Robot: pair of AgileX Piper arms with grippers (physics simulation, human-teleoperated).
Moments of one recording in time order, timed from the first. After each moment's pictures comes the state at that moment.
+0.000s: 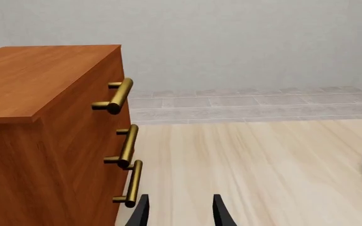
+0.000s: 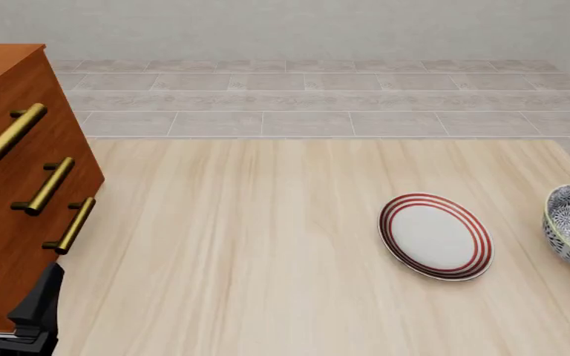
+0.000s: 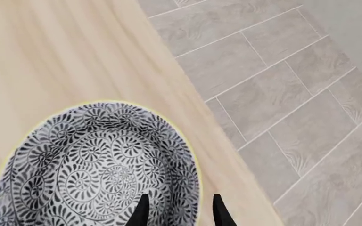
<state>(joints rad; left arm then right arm) -0.04 0.07 0.00 -0.03 0.01 -0.77 1.83 -0.81 -0.27 -0.31</state>
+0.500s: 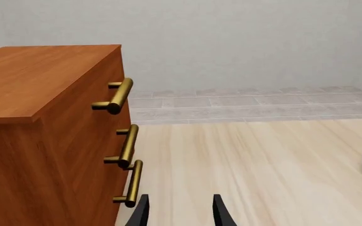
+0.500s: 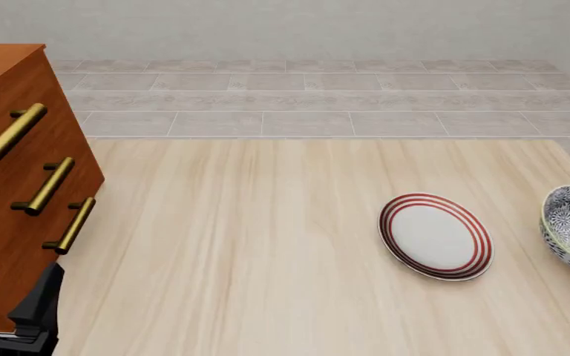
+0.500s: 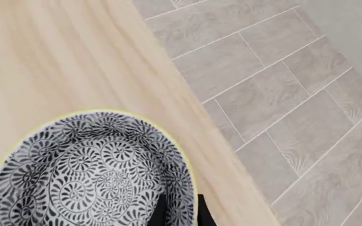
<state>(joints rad) -0.04 0.07 0.00 -0.04 0.01 -0.77 1.83 -0.82 -0.27 -0.33</state>
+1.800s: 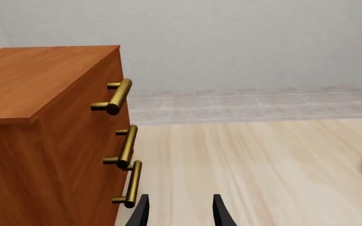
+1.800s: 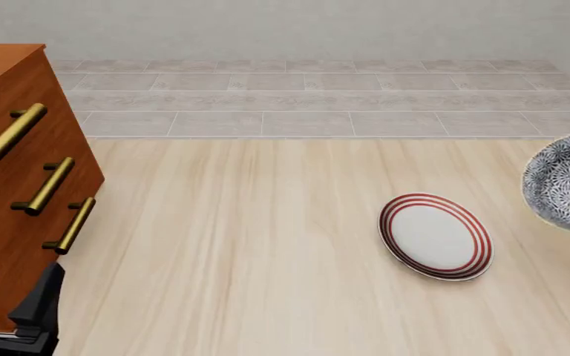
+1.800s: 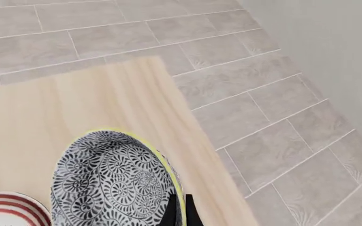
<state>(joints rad) -0.04 0.07 0.00 -0.04 0.02 -0.62 1.44 -0.85 -0.03 -0.24</state>
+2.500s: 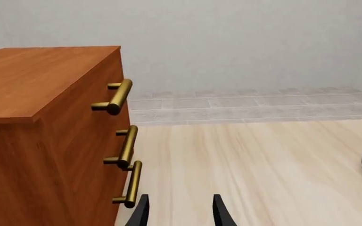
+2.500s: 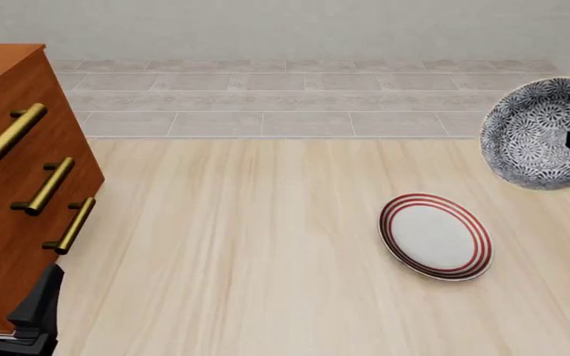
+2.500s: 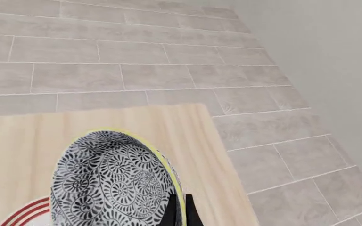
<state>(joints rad) -0.04 0.05 0.00 -0.02 0.01 -0.40 1.30 -0.94 0.08 -0.25</state>
